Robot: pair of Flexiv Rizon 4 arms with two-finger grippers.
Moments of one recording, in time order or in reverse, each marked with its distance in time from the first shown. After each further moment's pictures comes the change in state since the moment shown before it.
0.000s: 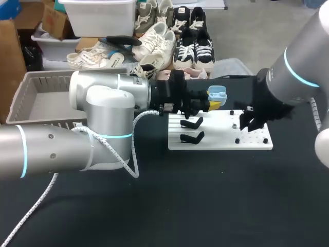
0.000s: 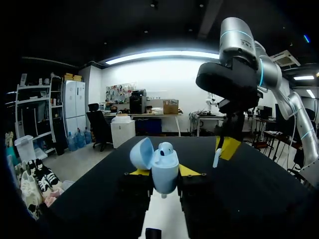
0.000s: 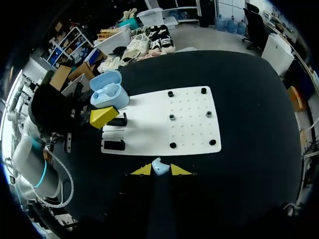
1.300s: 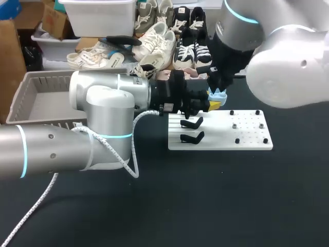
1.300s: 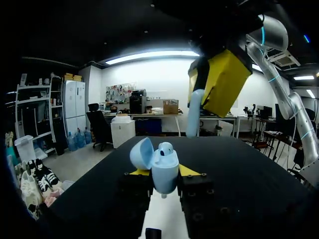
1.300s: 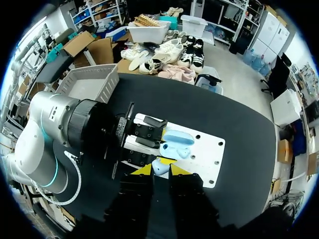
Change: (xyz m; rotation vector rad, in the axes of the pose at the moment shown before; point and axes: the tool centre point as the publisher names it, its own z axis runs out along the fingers) left arm 0.000 0.000 0.000 0.000 0.000 0.000; right arm -0.076 0.083 -0.028 0.116 0.047 -0.353
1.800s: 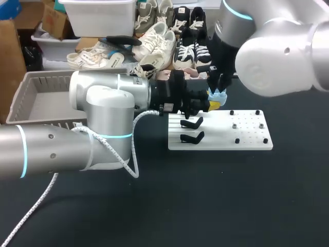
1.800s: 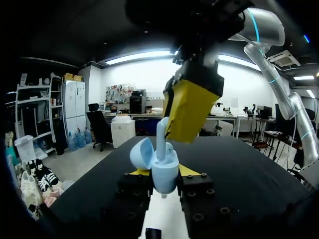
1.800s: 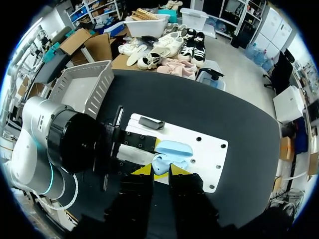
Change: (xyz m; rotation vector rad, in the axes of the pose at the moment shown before) left arm 0.000 0.000 0.000 0.000 0.000 0.000; right arm -0.012 -0.008 0.021 -0.014 0.050 0.009
